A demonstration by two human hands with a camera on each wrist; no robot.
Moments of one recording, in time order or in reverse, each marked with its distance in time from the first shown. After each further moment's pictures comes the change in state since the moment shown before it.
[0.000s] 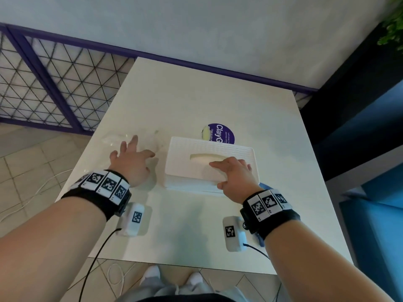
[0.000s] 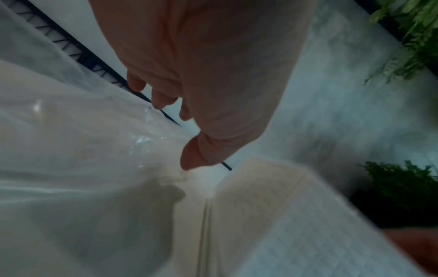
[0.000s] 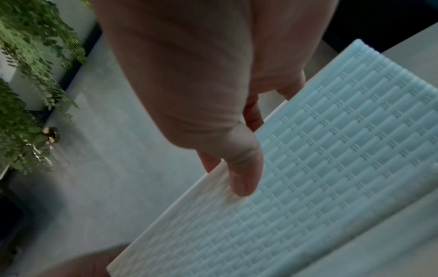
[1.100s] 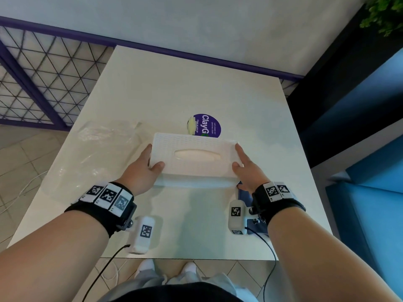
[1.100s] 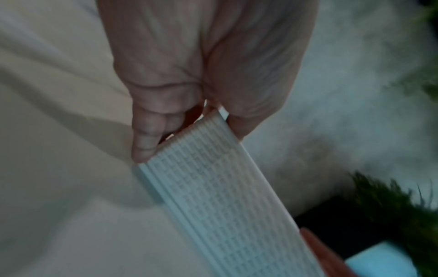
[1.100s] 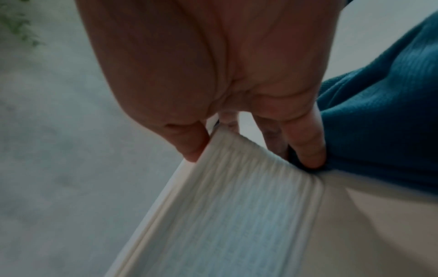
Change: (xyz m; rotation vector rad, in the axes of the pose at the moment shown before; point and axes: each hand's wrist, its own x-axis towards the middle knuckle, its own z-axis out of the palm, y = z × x) left_hand -0.013 0.047 0.036 -0.673 -0.062 0.021; right_hand -0.009 0.058 -0.014 0.528 -0.038 0.365
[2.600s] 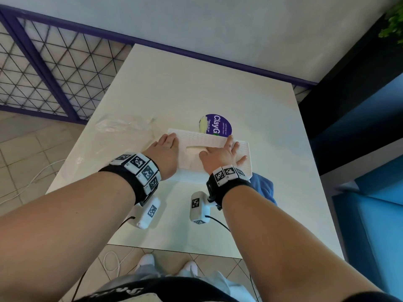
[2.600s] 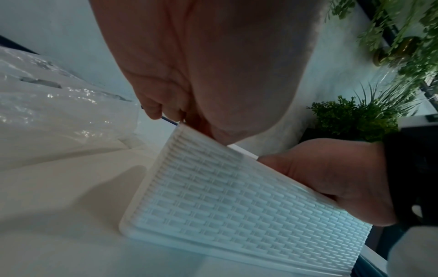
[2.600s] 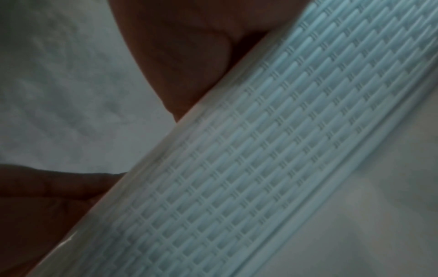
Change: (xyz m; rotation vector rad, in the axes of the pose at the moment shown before) left_hand 0.000 0.045 -0.007 0.786 -0.177 0.116; right_hand 0.027 -0.068 0.080 -0.431 0.124 0.008
